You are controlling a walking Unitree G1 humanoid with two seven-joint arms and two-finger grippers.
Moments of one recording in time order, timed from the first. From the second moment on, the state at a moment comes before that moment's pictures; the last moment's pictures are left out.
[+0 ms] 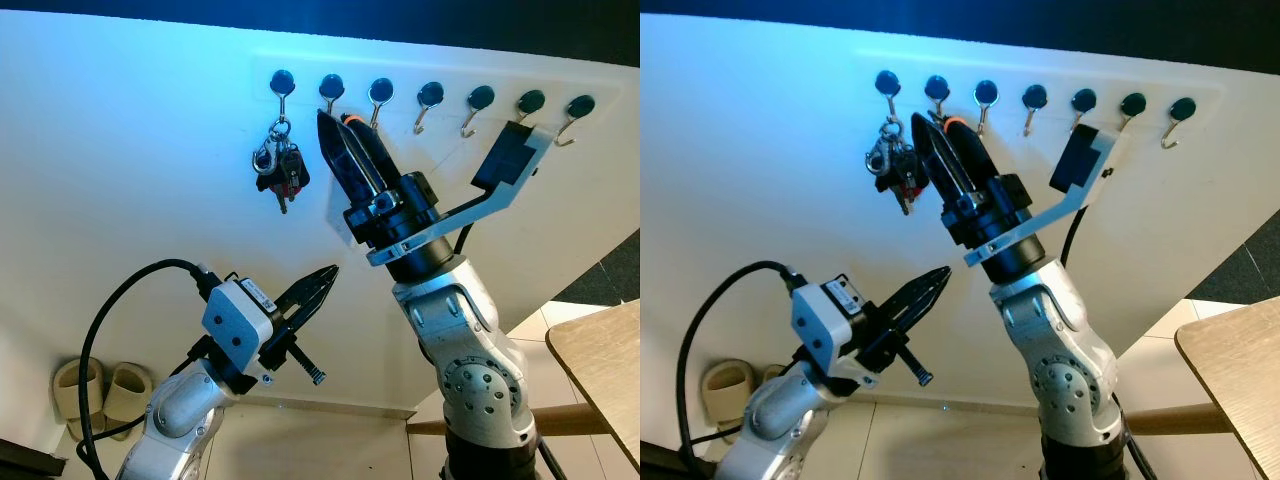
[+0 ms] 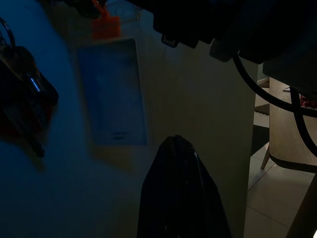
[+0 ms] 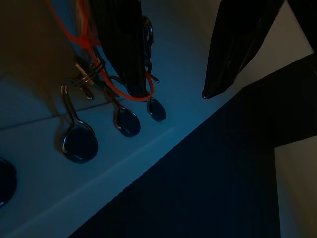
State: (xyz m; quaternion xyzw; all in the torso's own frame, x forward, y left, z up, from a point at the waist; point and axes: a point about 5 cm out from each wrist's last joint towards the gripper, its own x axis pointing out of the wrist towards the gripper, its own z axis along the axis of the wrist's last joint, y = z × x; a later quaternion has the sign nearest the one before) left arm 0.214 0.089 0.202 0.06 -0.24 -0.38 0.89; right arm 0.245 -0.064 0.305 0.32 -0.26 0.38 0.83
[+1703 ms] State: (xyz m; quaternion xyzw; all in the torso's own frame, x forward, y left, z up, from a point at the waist) left arm 0.215 0.090 0.204 0.06 -0.24 -0.38 0.89; right arm 0.255 -0.096 0.270 0.14 -0.32 0.21 0.91
